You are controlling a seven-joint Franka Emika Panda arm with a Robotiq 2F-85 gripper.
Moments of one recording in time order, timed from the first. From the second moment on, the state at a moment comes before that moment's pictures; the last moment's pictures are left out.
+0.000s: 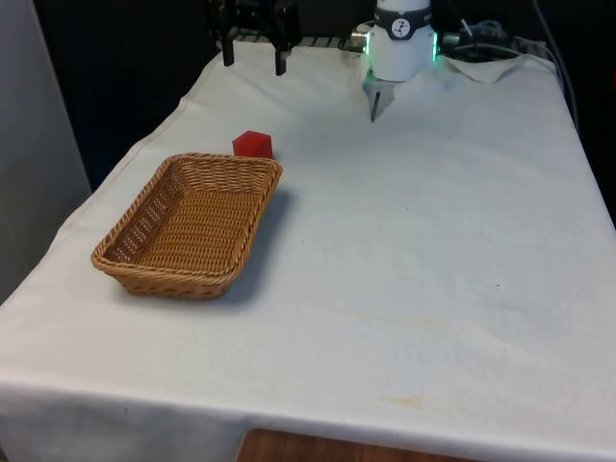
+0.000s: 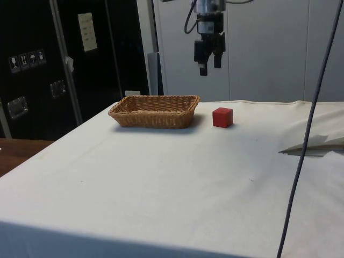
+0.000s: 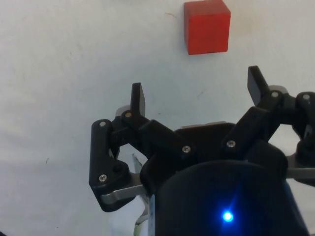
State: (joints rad) arm 0.17 -0.08 -0.62 -2.45 -0.11 2.45 -0.10
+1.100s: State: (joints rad) arm 0.17 -0.02 -0.67 -2.49 -0.09 2.54 -0.10
